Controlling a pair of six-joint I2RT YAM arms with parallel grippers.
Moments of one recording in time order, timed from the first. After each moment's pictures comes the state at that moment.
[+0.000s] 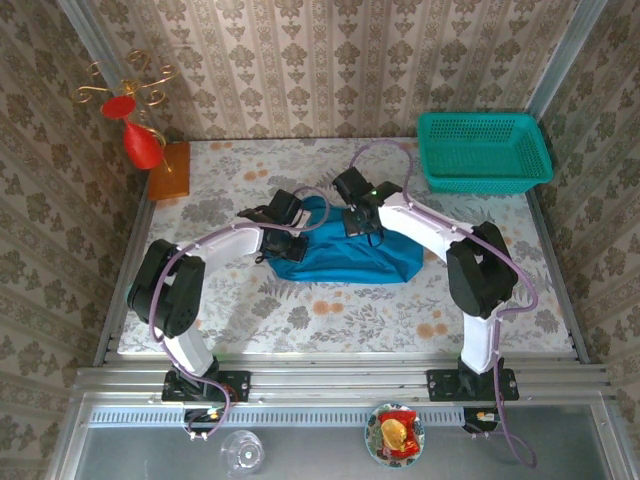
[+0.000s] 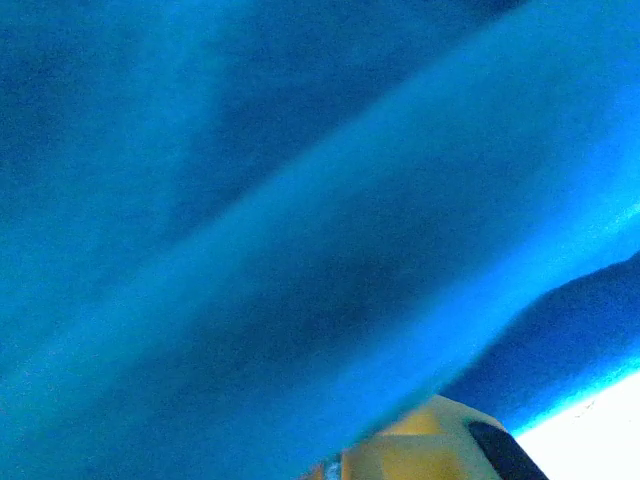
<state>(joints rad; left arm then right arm) -0.59 1.71 1.12 -0.57 0.12 -0.15 0.57 1.92 1.55 -0.78 0.25 0.39</state>
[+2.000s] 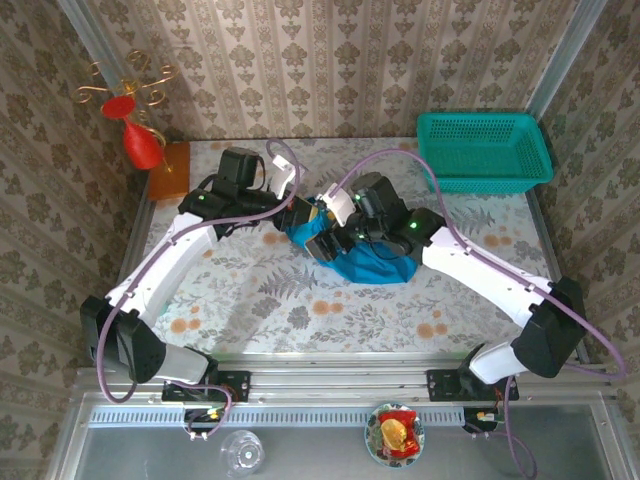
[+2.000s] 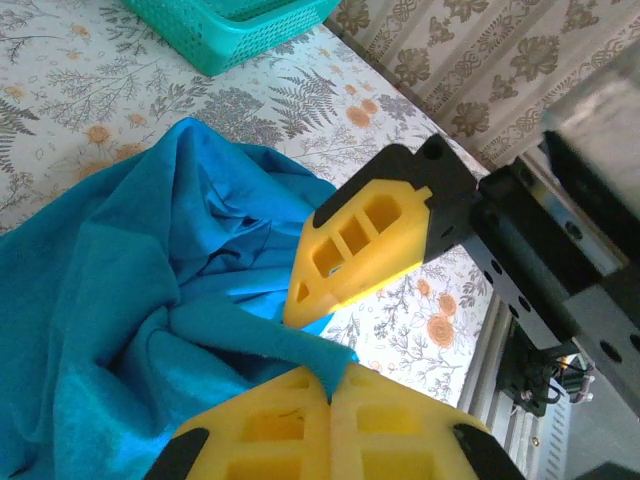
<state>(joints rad) -0.49 1.40 1.33 -0.62 0.74 -0.01 0.72 1.46 1.28 -0.45 -0.24 -0.05</state>
